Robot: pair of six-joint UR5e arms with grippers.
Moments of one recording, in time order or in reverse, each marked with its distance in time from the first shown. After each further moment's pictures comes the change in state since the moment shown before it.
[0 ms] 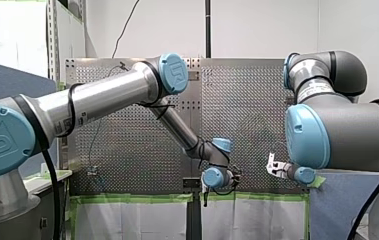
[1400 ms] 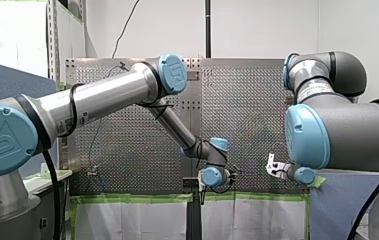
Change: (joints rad) left arm 0.018 0.001 0.000 0.014 -0.045 0.017; right arm 0.002 0.004 0.000 -0.004 0.001 0.002
